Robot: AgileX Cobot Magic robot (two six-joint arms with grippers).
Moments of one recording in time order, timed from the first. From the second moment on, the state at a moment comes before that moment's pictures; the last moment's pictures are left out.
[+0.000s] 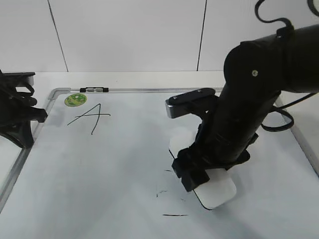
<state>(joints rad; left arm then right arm) -0.08 1.97 -1.28 -0.12 0.90 0.07 0.64 1.74 -1.13 0.10 0.86 0.05</state>
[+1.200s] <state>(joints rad) -0.08 1.97 -1.28 -0.11 0.91 0.07 0.64 1.85 -1.20 0.13 0.98 0.09</state>
